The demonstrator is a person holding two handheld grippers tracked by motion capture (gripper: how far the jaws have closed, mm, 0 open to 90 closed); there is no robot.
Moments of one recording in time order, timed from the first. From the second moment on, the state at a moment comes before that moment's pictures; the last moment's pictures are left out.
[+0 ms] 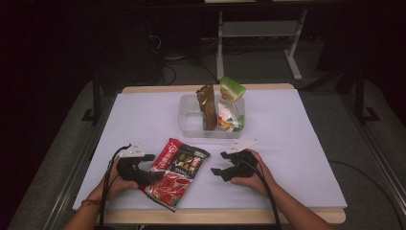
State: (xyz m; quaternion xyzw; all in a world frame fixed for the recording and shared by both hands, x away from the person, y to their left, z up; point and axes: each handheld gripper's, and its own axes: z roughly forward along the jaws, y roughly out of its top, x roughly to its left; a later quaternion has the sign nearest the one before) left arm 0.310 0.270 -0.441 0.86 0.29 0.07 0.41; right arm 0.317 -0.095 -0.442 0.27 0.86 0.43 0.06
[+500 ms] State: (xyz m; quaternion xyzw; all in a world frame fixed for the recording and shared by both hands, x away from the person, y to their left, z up) left arm 0.310 0.269 -0.449 0.86 0.29 0.02 0.42; right arm 0.344 -0.058 -0.453 0.27 0.88 0.38 0.07
